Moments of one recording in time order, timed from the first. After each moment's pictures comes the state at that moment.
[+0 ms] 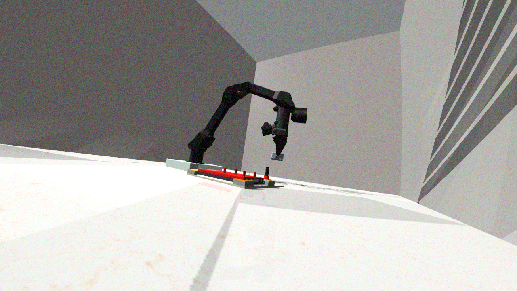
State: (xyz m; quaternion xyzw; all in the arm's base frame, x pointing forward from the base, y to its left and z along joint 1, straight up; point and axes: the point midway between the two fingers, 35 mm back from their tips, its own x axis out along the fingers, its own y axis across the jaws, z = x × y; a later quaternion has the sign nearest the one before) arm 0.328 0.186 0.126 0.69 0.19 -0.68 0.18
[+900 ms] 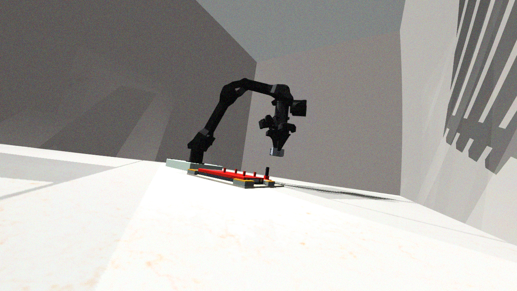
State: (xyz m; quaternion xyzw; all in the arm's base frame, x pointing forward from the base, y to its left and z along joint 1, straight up) arm 0.342 0.152 0.142 0.64 0.32 -0.62 0.32
